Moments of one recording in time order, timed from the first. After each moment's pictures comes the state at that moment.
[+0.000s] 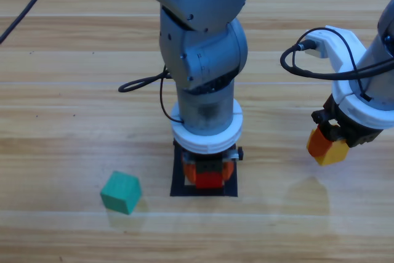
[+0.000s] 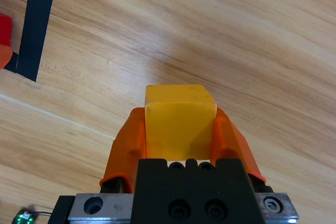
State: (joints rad) arm 0 -0.92 2.29 -1.80 1.01 0.03 -1.06; arm 1 0.76 1.93 -1.24 0.67 -0.01 0.34
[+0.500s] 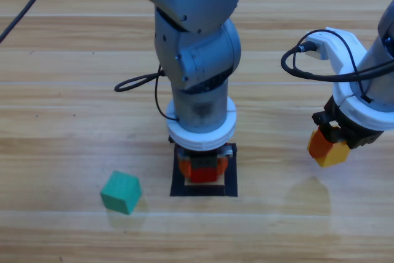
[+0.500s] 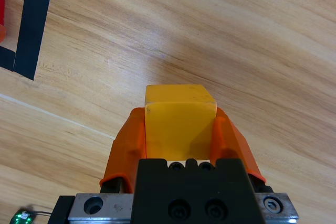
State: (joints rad) arm 0 -0.90 2.29 -1.77 0.98 0.05 -1.05; arm 1 0.76 1.93 -1.24 0.67 -0.01 0.34
